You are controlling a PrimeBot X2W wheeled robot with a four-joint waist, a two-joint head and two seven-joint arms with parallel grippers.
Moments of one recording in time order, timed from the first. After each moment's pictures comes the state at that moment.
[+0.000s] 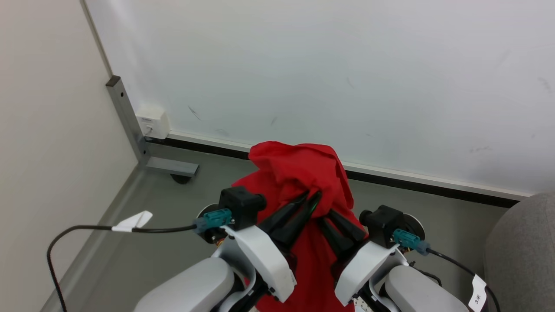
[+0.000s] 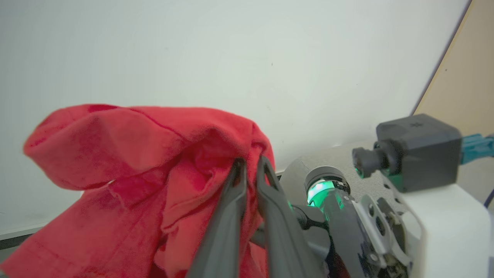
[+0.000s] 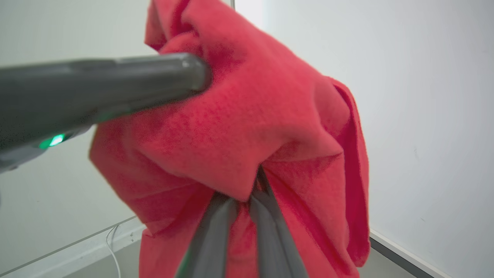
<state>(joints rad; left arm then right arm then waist) -0.66 0.34 -1.01 0.13 -0.84 0.09 -0.14 -0.60 -0.05 0.81 0.63 0.61 0.13 -0.26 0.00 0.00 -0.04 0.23</state>
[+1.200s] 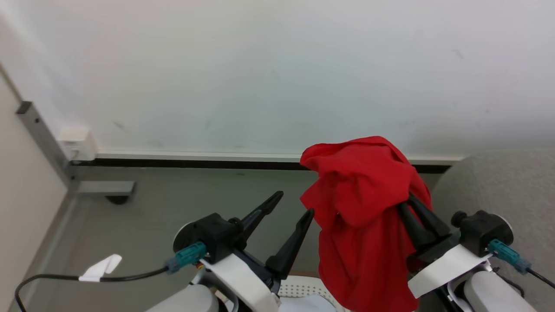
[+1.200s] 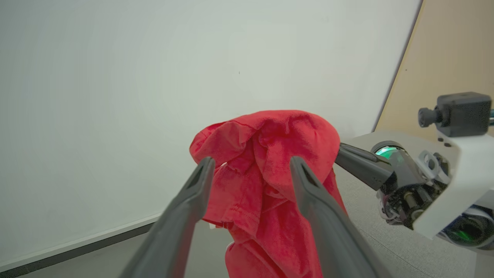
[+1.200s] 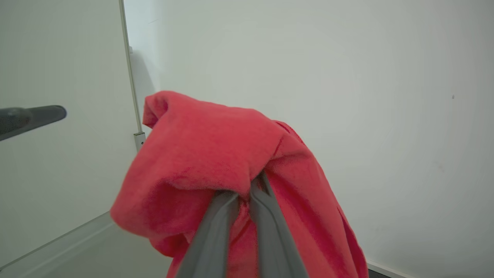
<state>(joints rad) -0.54 0.43 -0.98 0.00 -0.76 0.16 -0.25 -0.40 -0.26 0.53 0.33 0.51 0.13 -0.26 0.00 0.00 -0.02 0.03</state>
